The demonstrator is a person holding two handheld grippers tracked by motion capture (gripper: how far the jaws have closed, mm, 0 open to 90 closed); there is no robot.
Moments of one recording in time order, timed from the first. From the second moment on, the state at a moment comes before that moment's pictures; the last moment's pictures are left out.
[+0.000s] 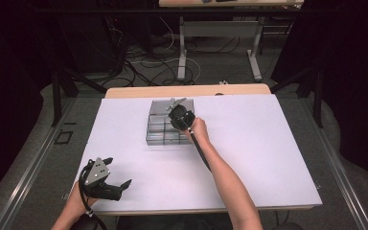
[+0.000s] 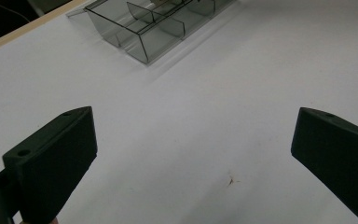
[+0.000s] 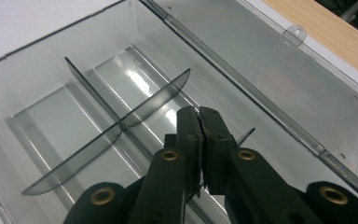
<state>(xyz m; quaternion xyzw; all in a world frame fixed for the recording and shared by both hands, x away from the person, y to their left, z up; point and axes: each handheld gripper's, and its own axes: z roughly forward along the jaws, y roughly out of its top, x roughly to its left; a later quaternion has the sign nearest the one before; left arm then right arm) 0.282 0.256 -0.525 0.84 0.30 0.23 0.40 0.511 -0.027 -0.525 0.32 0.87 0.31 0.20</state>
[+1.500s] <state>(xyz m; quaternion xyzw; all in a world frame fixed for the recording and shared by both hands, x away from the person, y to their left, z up) 0.282 0.256 -0.525 0.84 0.30 0.23 0.40 0.434 -0.093 -0.473 0.28 0.88 0.38 0.11</state>
